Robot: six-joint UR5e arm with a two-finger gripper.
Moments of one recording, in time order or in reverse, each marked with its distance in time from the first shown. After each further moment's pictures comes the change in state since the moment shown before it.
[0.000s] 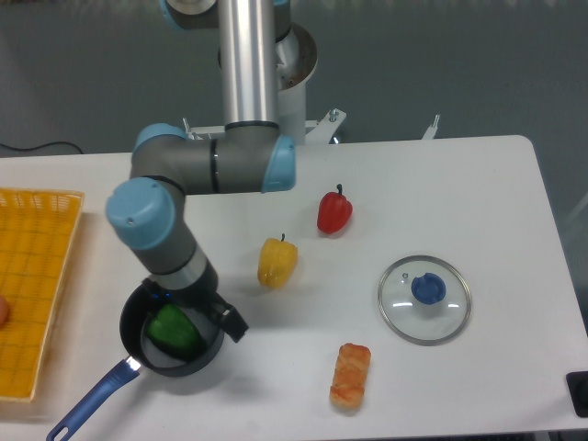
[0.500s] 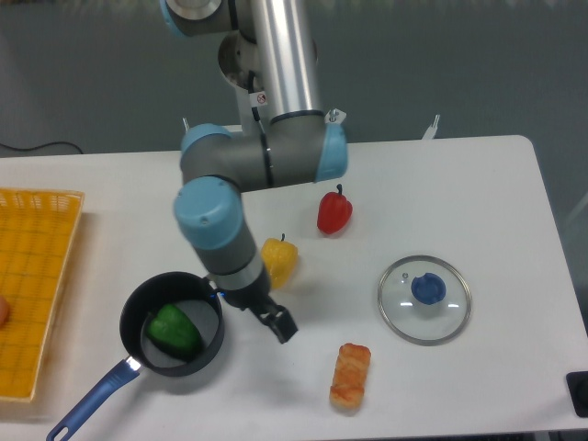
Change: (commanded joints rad) arm 0.124 0.035 -0.009 -0.015 -0.048 0.196
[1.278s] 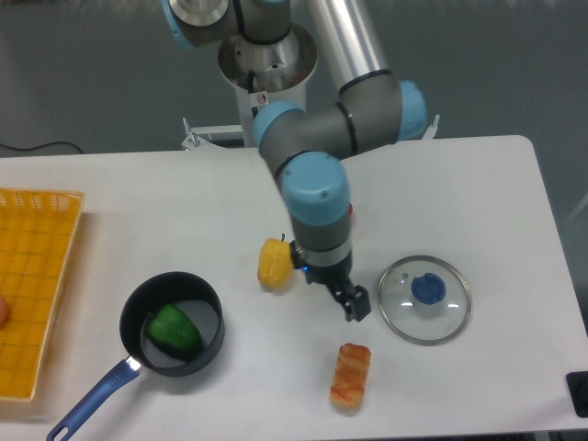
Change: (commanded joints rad) arm 0.190 0.054 -0.002 -0.138 -0.095 0.264
